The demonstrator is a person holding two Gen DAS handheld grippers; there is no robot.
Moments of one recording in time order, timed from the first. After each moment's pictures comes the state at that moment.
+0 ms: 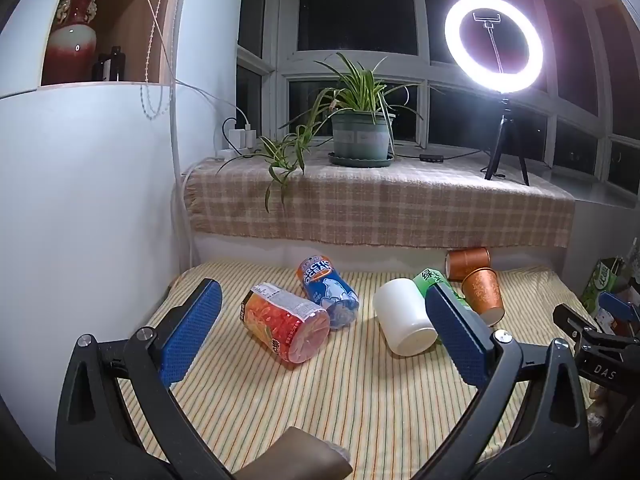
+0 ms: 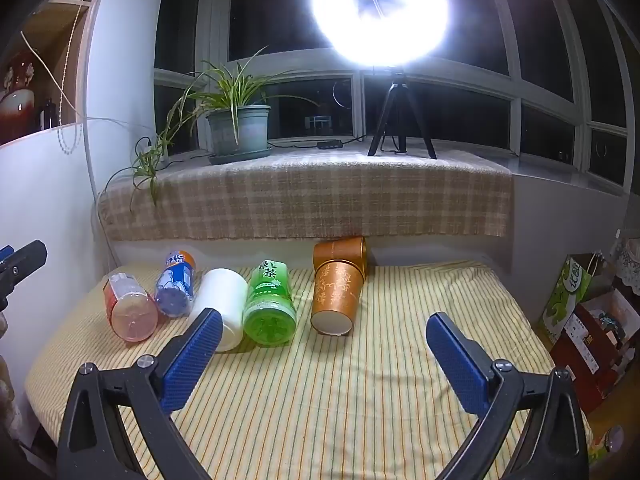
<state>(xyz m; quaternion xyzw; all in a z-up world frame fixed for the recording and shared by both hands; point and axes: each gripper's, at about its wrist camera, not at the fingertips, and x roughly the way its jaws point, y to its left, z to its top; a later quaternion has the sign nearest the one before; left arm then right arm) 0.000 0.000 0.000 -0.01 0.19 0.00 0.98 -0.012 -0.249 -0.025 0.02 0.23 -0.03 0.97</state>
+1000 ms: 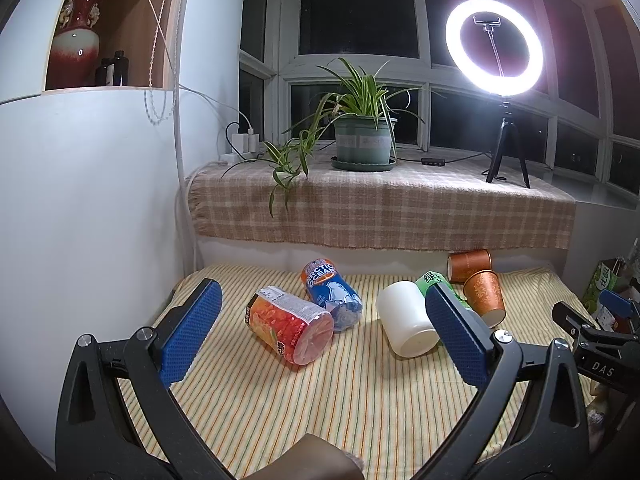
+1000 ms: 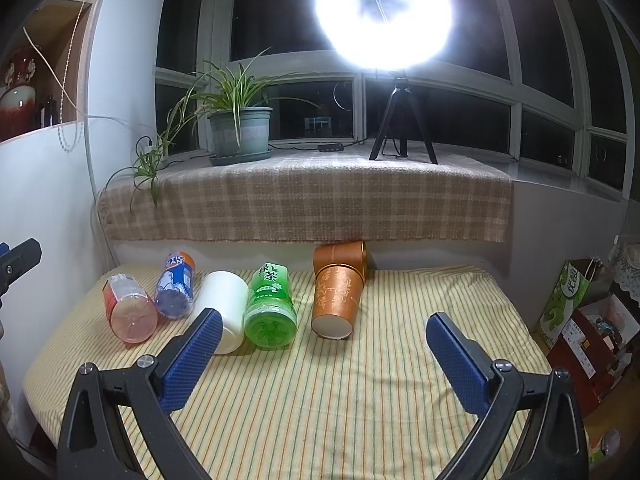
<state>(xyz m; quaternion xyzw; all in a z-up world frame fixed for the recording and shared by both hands) -0.002 0.006 0.006 -0.01 0.18 0.00 0.98 -0.012 -0.245 -0.022 0.01 0.24 -0.03 0.97</state>
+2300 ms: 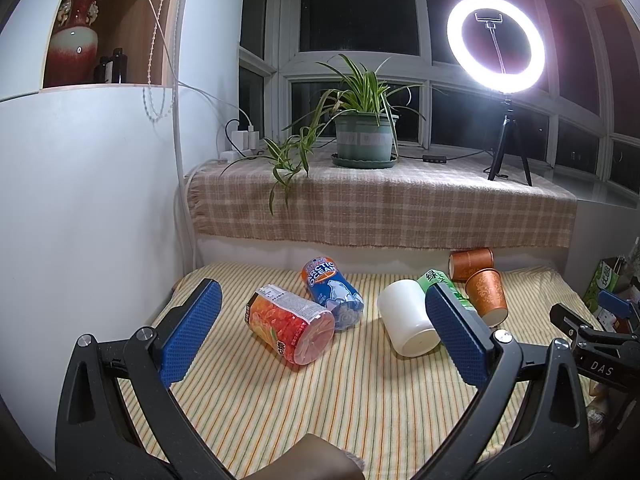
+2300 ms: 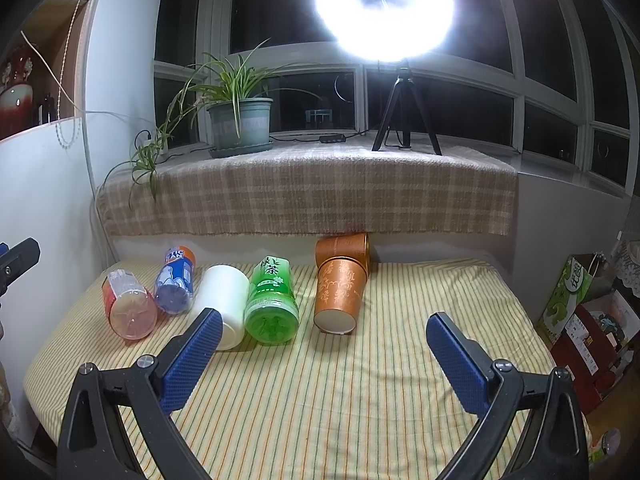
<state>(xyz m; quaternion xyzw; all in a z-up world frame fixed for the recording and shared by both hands) -0.004 0.007 0.010 -0.01 0.18 0.01 0.98 -0.005 -0.242 -0.026 0.02 0.25 -0.03 0.97</state>
